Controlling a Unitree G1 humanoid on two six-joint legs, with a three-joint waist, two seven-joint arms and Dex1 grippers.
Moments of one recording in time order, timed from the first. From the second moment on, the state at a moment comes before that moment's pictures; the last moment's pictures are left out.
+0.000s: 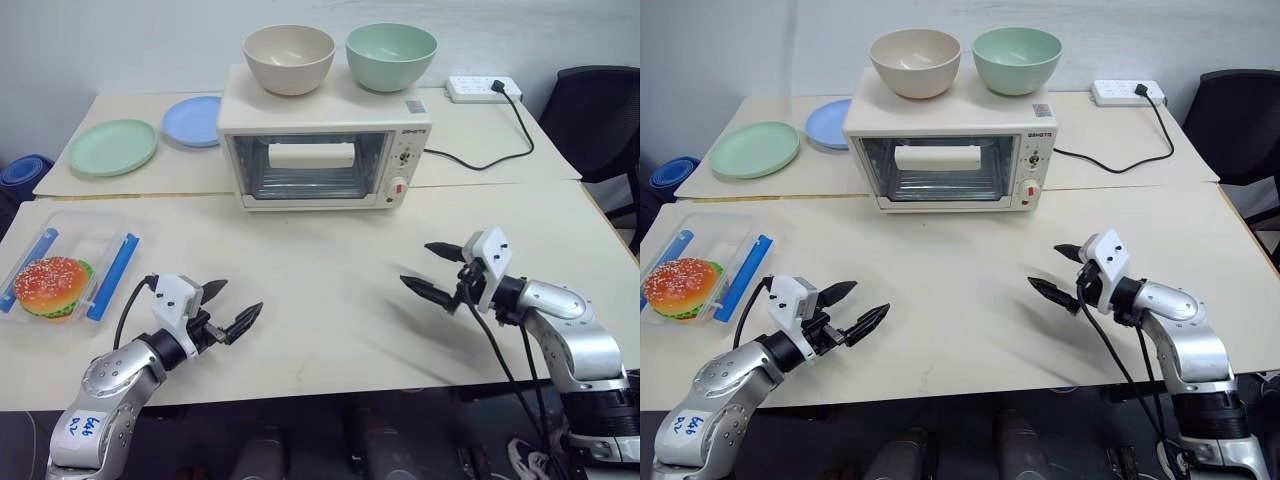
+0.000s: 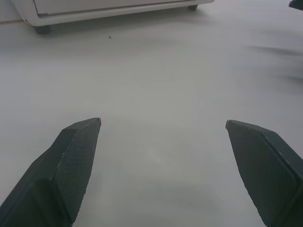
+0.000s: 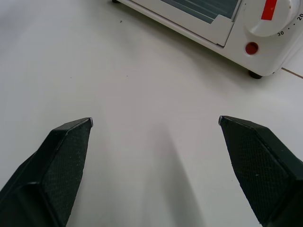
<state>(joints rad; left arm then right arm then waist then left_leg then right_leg) 0.12 0.48 0.22 -0.50 -0.46 0.53 -0.49 -0.27 -0.63 -0.09 -0.08 0.36 0.33 0.87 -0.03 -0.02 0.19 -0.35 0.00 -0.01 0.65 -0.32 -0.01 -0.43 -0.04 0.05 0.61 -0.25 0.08</state>
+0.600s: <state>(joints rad) 0.01 0.48 0.27 -0.50 -0.57 0.61 -0.46 -0.38 -0.57 -0.08 -0.07 0.41 0.42 0.85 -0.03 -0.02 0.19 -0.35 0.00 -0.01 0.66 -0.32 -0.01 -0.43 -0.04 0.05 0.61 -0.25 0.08</state>
